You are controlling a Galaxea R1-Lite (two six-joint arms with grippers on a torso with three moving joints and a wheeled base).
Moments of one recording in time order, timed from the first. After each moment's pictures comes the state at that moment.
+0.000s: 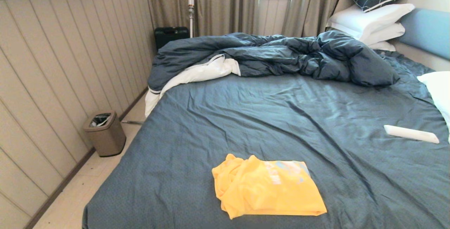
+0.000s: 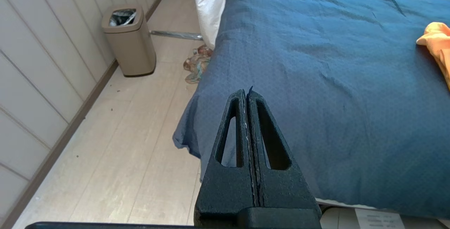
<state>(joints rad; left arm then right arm) 0.00 0.00 -0.09 0.21 0.01 0.02 0.05 0.69 -0.73 0.25 0.06 0.01</state>
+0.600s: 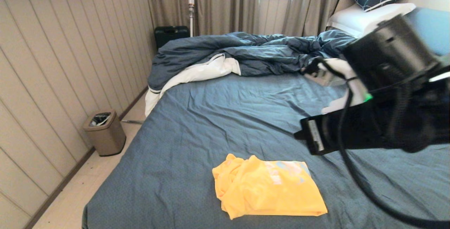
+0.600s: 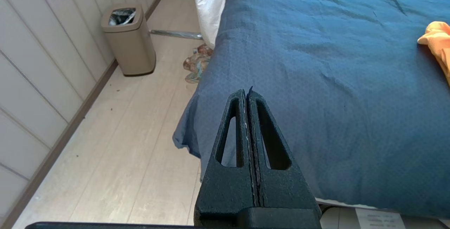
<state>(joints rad) 0.00 0.00 -0.09 0.21 0.01 0.02 0.74 1.58 -1.45 0.64 -0.22 0.33</state>
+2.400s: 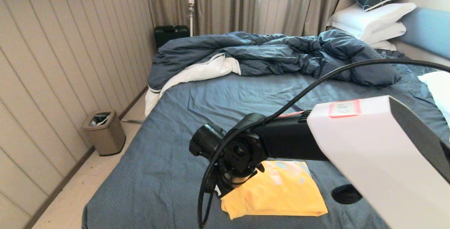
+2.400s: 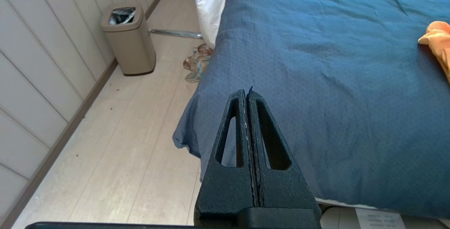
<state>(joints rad) 0.00 0.00 -0.09 0.21 0.01 0.02 0.88 2.28 -1.82 0.74 -0.30 0.32</state>
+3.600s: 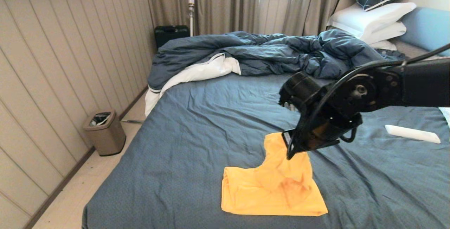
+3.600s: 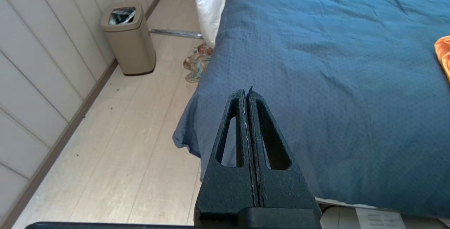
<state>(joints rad) 0.00 0.00 -0.09 0.22 0.01 0.02 0.48 1.89 -1.53 0.74 -0.30 0.30</state>
